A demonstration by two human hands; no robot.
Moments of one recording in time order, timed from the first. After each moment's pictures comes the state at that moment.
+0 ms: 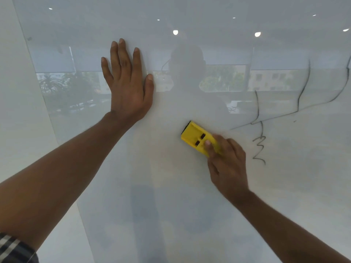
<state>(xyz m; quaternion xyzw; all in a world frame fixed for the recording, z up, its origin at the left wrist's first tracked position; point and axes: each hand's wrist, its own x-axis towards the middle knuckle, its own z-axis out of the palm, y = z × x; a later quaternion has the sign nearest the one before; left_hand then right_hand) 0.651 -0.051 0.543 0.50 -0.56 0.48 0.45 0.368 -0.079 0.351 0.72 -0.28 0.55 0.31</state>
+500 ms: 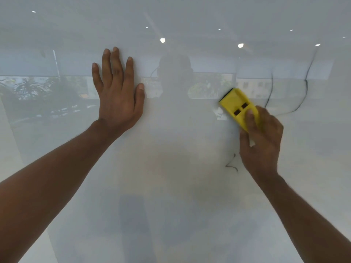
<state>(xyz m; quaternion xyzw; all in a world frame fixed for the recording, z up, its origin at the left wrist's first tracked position) 0.606 -0.067 0.544 0.47 -0.57 0.50 0.44 0.240 -0.103 0.438 0.64 -0.33 0.60 0.35</state>
